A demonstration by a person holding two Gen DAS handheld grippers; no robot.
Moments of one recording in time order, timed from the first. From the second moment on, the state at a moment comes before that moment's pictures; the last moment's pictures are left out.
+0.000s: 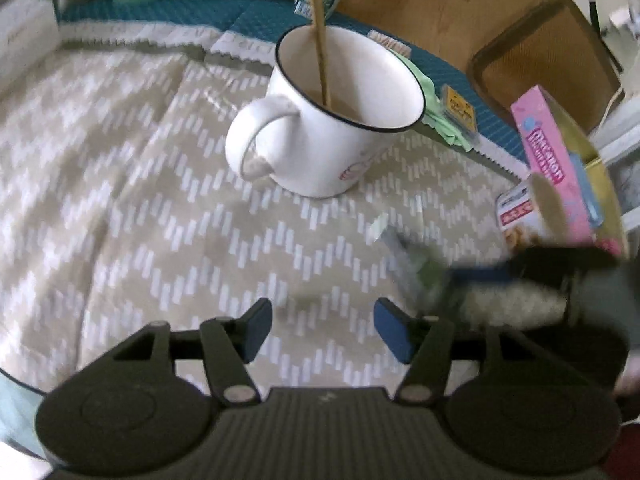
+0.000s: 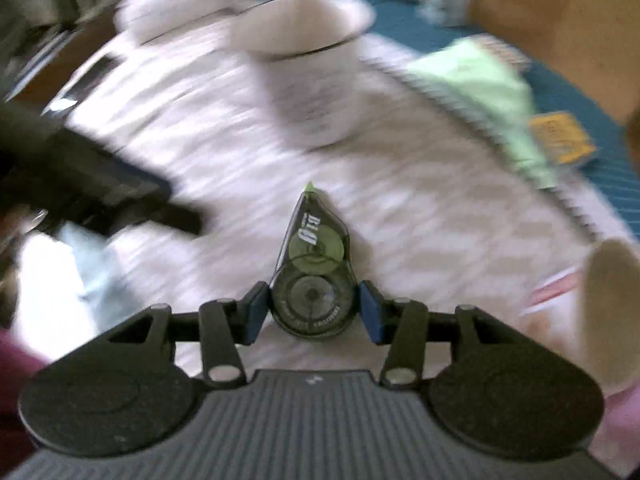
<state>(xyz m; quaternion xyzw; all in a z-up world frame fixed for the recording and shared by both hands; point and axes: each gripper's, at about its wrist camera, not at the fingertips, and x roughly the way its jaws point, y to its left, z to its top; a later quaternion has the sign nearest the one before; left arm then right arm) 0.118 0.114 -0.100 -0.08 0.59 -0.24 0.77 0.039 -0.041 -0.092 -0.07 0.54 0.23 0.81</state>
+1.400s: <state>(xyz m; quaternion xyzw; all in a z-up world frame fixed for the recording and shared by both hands) 0.116 -0.154 -0.020 -0.03 0.50 -0.37 0.78 -0.009 -0.226 -0.018 -0.04 0.38 0.06 0.92</state>
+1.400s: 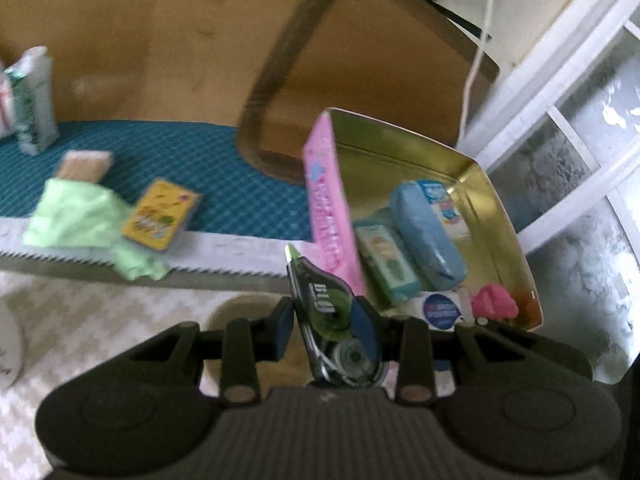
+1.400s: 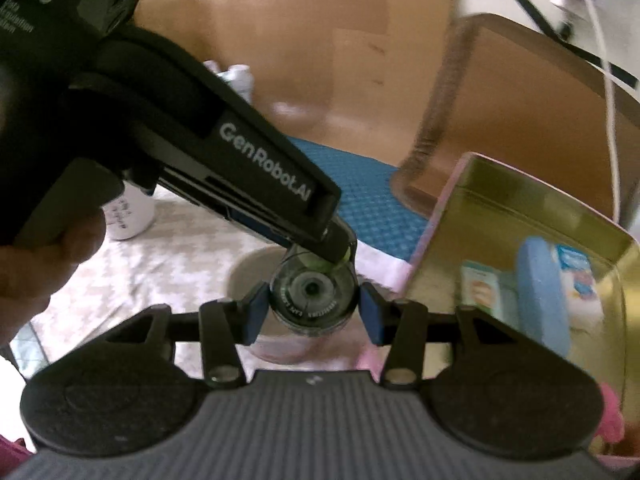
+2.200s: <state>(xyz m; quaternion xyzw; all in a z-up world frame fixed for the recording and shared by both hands) 0.089 -0.254 -0.030 0.09 0.47 -0.35 0.81 -0.049 -0.302 -0.029 0.02 0.39 -0.04 0.92</state>
